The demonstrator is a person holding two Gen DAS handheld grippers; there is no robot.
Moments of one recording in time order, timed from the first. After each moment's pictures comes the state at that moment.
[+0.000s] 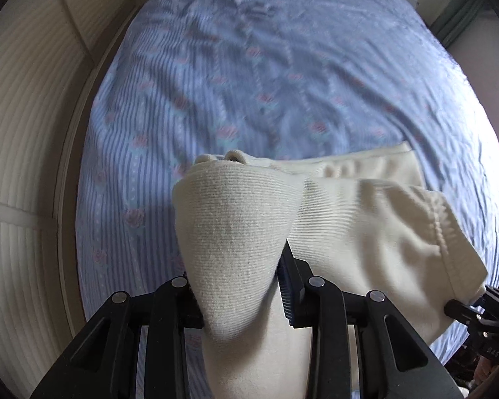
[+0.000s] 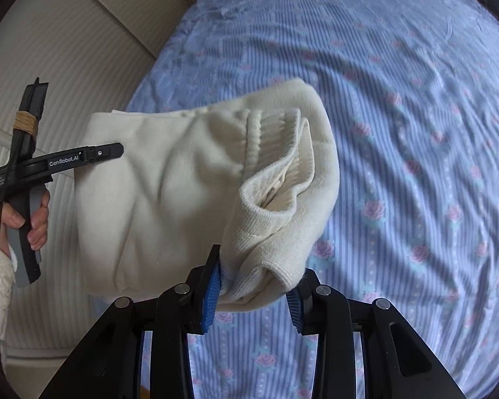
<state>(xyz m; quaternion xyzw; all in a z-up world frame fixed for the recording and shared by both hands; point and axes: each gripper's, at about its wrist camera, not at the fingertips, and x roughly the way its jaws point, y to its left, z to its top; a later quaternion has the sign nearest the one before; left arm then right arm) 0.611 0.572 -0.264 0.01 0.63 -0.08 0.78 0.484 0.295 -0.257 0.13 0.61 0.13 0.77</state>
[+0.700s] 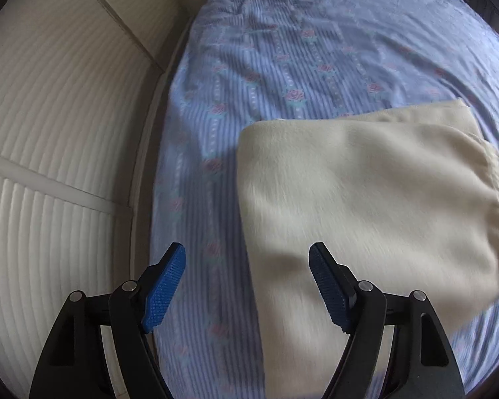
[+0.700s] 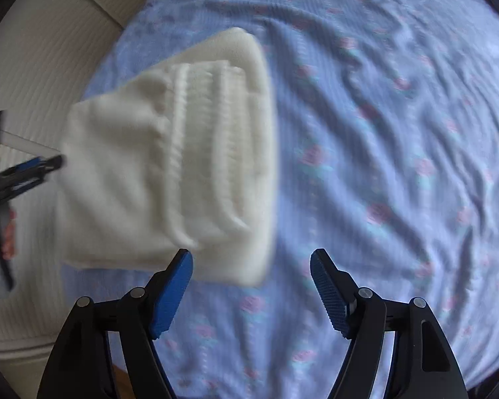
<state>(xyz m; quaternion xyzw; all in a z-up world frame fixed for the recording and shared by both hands) 0.535 0.572 -0.252 0.14 0.59 0.06 0.79 0.463 0.244 -0.287 0.08 0.66 0.08 0.74</state>
